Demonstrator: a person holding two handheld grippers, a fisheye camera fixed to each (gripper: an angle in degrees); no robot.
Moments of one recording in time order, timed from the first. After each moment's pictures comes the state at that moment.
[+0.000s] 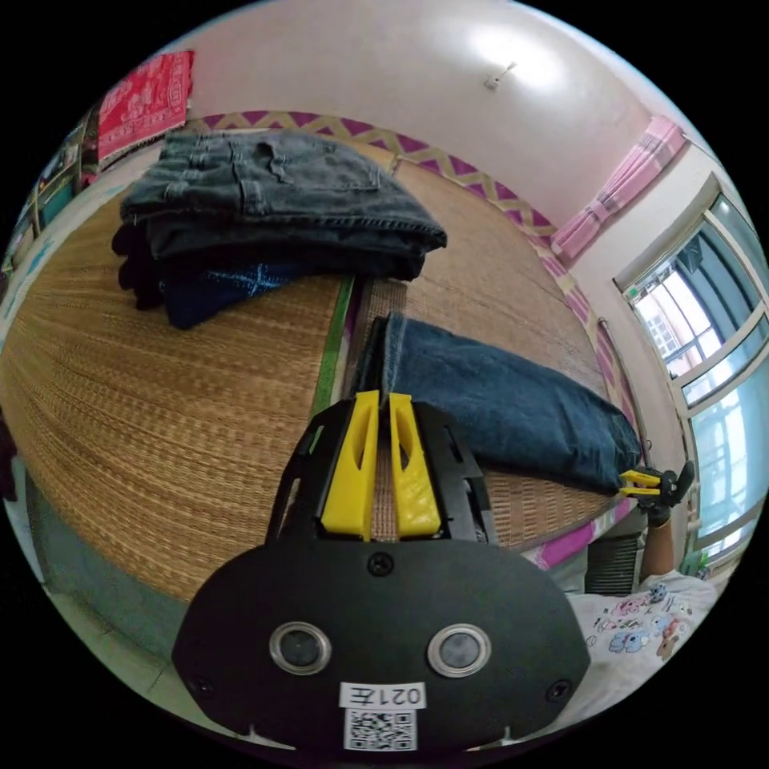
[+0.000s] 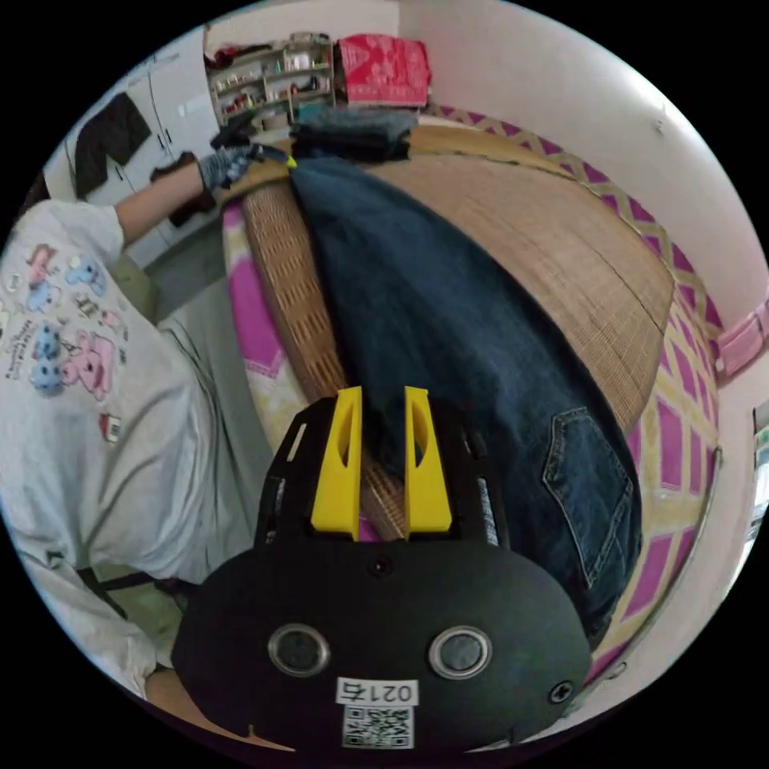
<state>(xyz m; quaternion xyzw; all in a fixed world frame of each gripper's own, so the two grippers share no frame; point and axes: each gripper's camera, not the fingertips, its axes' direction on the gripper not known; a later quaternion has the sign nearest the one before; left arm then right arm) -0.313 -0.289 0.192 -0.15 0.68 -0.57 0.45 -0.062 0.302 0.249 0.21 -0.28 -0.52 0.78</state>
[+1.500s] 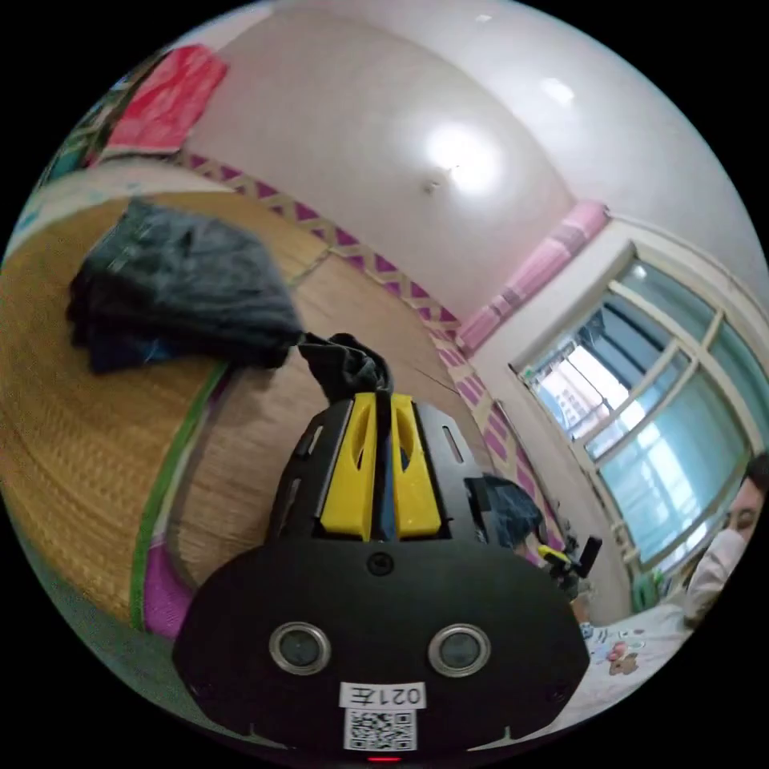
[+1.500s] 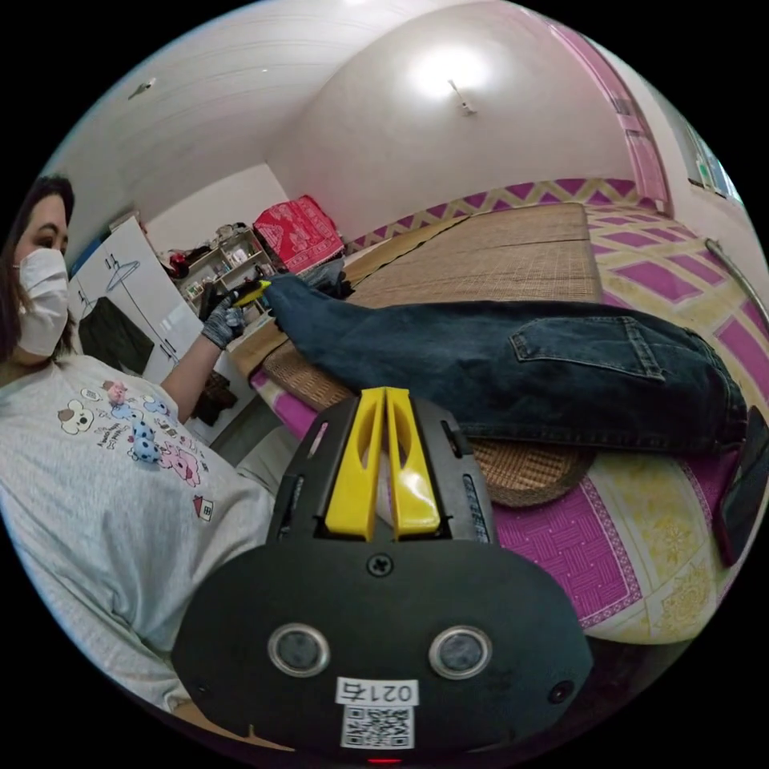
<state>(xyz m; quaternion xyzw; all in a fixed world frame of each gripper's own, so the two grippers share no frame) -0.429 -0.463 0.021 0.05 0.63 -0.69 0.36 0.162 0.370 0.367 0.30 -0.55 -0.23 0.75</state>
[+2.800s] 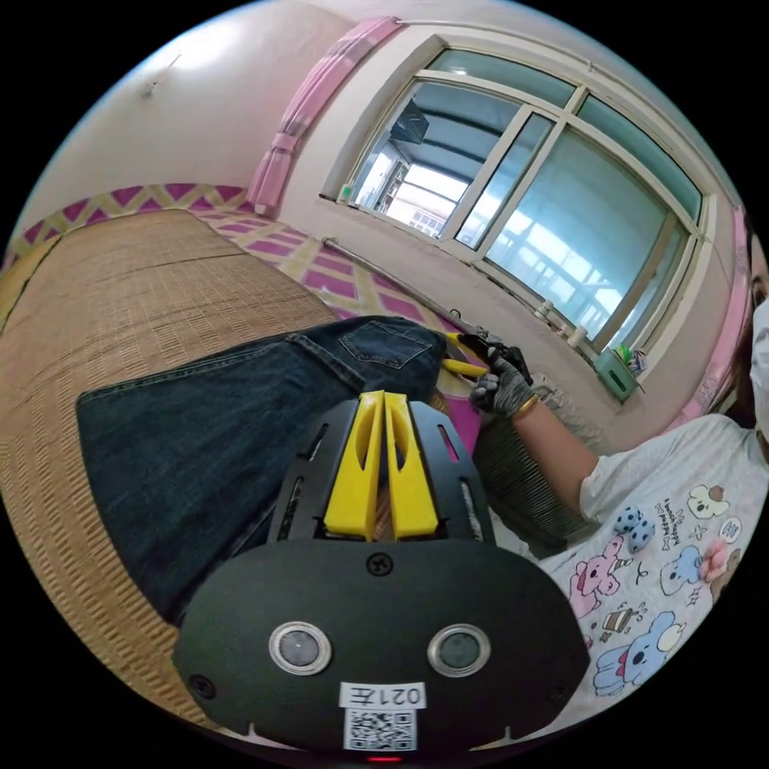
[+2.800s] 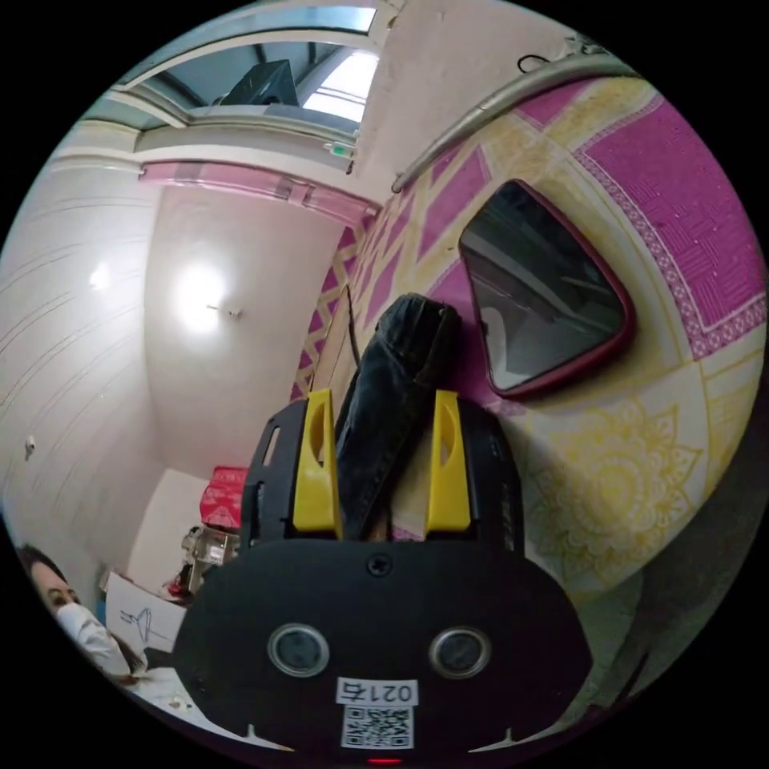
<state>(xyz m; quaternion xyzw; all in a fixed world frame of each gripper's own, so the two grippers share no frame) -0.423 -0.867 -0.365 0.27 0.79 -0.39 0.39 0.348 0.283 0.535 0.22 -0.62 0.31 0.68</state>
